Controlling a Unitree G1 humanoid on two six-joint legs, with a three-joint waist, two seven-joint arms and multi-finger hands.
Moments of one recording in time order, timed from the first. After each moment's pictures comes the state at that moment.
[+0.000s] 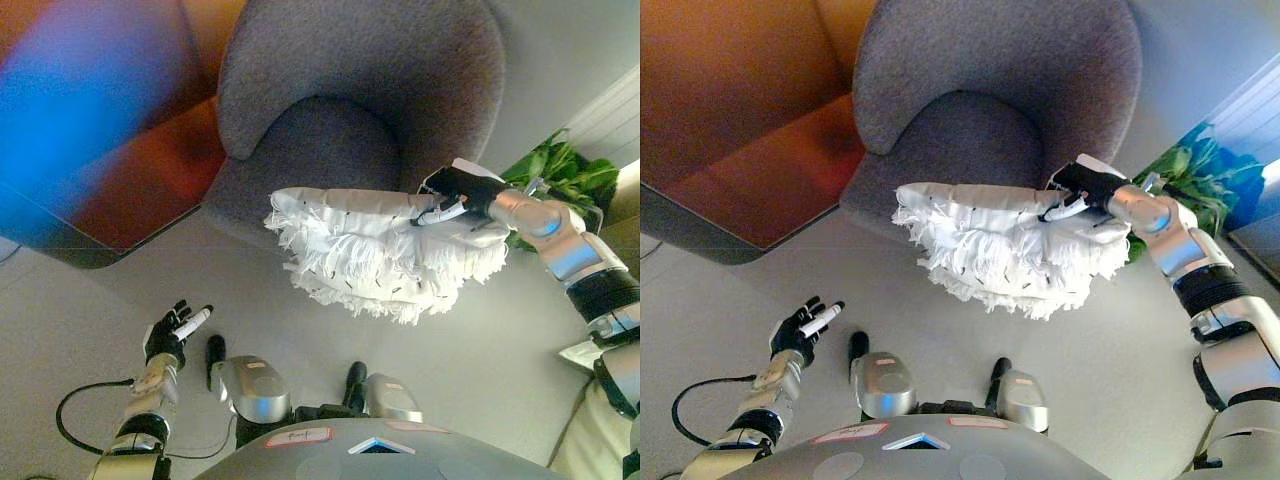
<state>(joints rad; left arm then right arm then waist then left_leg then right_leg) 0.02 0.37 0.05 1.04 -0.47 -0.16 0.00 -0.61 -0.88 0.55 0.50 0.05 0.01 0.37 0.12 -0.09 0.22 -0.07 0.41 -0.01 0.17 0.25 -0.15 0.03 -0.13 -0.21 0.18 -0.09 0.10</state>
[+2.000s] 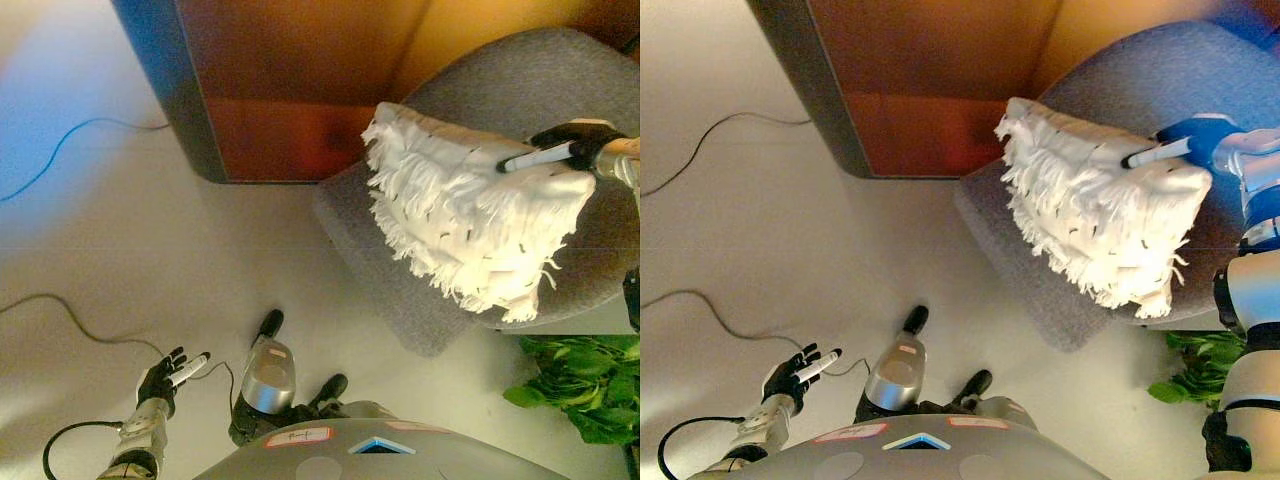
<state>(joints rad) 0.12 0.42 0.03 1.12 -0.39 -0.21 -0.05 -1.11 -0.90 0.49 1.27 0.14 0.22 0.47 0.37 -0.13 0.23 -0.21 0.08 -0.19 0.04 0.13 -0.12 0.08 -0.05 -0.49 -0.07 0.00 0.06</state>
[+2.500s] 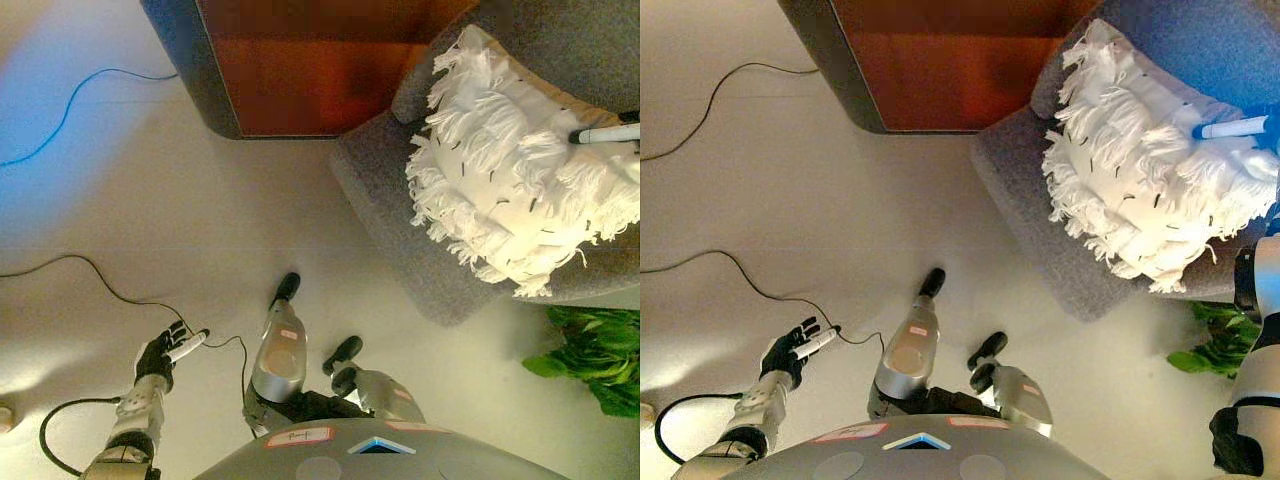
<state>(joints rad) 0.06 0.44 -0.01 1.10 -0.42 -0.24 -0.05 -1.17 -0.93 0.41 1.34 0.13 0.39 0.19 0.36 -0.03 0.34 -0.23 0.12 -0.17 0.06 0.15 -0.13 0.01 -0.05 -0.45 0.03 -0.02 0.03</state>
